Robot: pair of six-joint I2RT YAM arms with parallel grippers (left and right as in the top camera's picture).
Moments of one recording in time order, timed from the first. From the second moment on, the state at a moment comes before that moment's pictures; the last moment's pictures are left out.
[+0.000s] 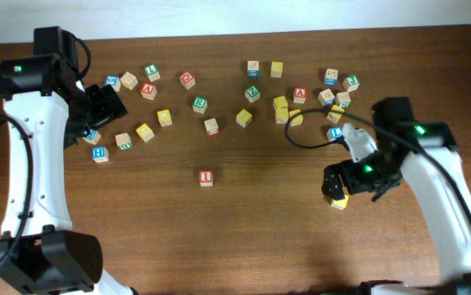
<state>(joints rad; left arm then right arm) 0.10 1.80 1.91 -1.46 -0.04 -0.43 -0.01 1.46 1.19 -1.29 -0.24 -0.23</state>
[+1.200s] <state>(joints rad) 0.10 1.80 1.91 -1.46 -0.04 -0.43 0.00 1.76 0.98 -0.85 -0.36 0.40</state>
